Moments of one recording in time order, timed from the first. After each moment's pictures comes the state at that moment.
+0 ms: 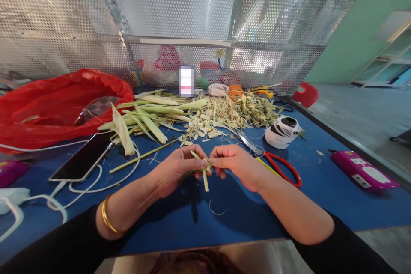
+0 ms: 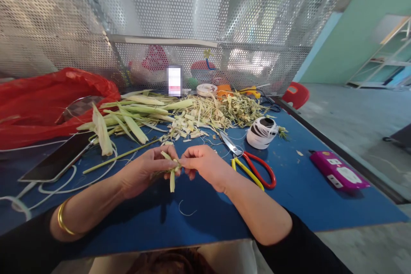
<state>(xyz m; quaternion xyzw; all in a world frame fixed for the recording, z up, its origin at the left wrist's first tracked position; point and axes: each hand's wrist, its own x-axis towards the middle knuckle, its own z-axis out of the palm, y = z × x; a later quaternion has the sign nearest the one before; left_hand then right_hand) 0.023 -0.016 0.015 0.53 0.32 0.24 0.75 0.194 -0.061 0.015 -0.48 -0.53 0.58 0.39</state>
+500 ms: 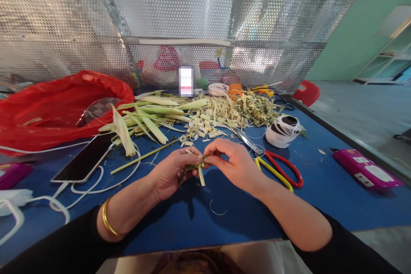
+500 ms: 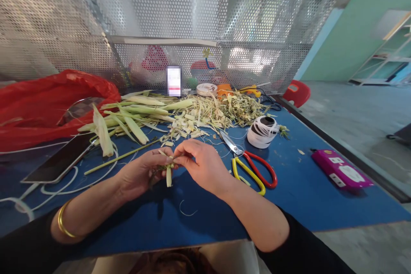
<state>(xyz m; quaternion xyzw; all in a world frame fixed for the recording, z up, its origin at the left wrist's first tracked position) 0.024 -0.017 0.016 0.42 0.39 0.26 0.78 0.192 -0.062 0.012 -0.46 -0.72 0.29 0.44</state>
